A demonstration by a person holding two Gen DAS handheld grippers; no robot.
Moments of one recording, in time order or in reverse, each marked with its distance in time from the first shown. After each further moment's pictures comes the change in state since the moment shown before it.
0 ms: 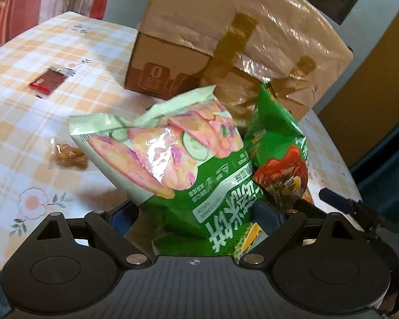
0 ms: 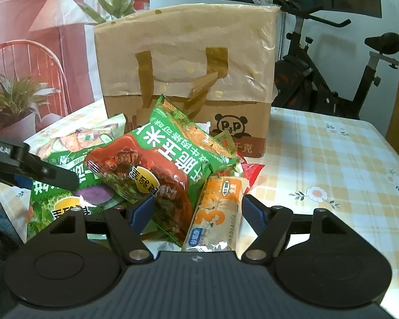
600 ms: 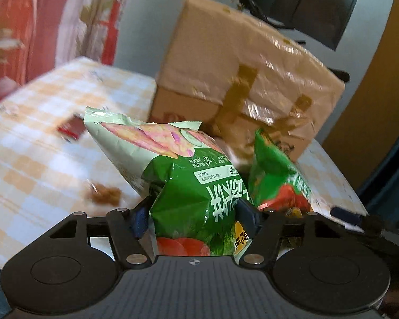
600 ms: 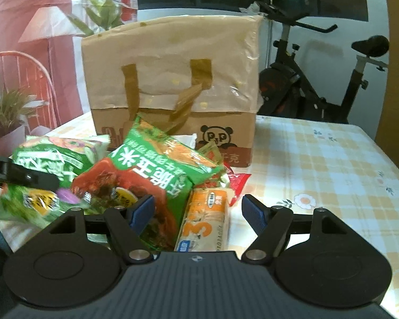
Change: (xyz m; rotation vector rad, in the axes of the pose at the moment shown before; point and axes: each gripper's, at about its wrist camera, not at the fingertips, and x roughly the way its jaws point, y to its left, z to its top) left arm -0.041 0.005 -0.005 0.052 -0.229 0.070; right arm -0.001 -0.007 0.003 0.041 -0.040 -0.055
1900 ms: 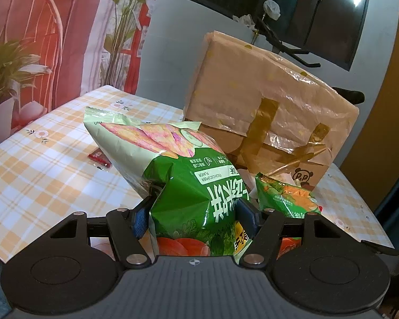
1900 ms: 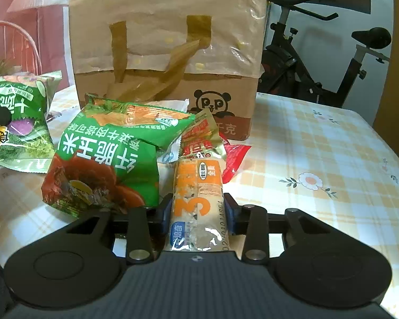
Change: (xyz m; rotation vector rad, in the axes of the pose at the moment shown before) left arm -0.015 0.006 0.004 -0.001 -0.110 0.093; right arm 0.032 0.002 -0.017 -0.035 0.070 -0.049
